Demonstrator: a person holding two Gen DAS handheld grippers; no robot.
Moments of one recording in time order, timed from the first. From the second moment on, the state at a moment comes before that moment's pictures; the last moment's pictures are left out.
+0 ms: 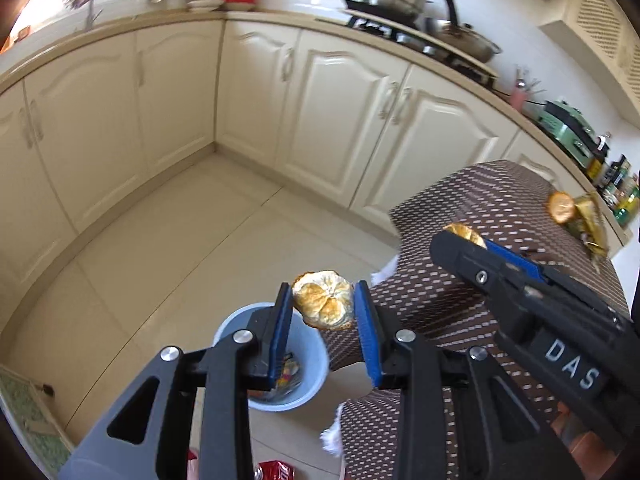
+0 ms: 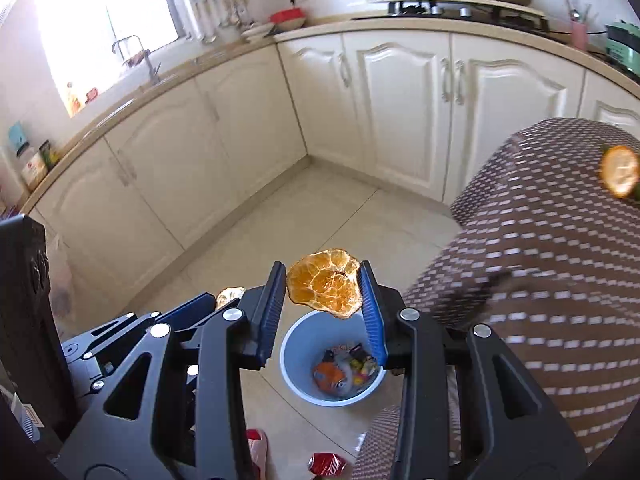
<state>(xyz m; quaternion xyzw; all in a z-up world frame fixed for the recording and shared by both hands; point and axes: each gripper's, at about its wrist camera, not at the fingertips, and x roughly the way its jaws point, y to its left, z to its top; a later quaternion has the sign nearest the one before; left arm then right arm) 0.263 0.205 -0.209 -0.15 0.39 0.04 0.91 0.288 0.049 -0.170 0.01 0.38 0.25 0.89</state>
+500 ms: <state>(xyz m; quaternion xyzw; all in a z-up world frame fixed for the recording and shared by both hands) 0.287 0.228 -0.239 -0.15 0.42 0.06 0.89 0.310 0.088 -0.201 -0.01 0.41 0.26 0.87</state>
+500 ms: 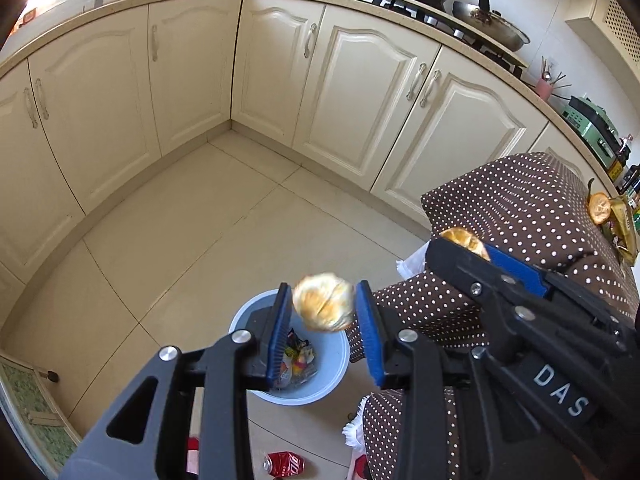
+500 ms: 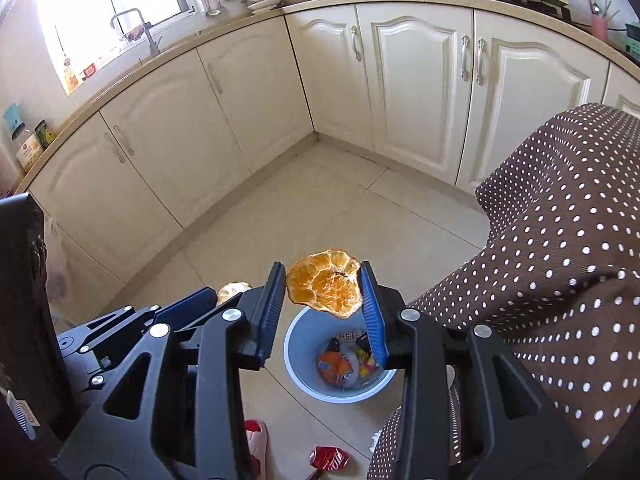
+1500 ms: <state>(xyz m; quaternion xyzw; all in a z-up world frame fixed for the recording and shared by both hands) 0.291 0.243 -0.244 -0.15 0.42 0.09 0.89 0.324 0.106 -0.210 0.00 0.41 0.27 0.87</state>
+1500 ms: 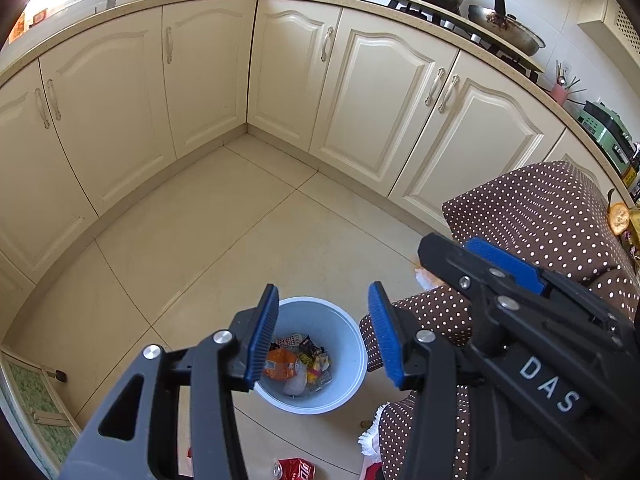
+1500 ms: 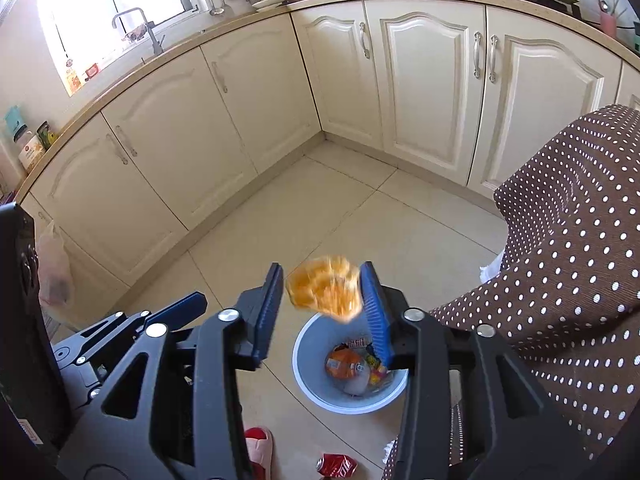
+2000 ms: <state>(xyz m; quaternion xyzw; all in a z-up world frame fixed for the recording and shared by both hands) 0.285 0.223 -0.210 -0.14 0.39 0.08 0.91 0.315 0.076 -0.176 0.01 0.37 0.26 0.89</state>
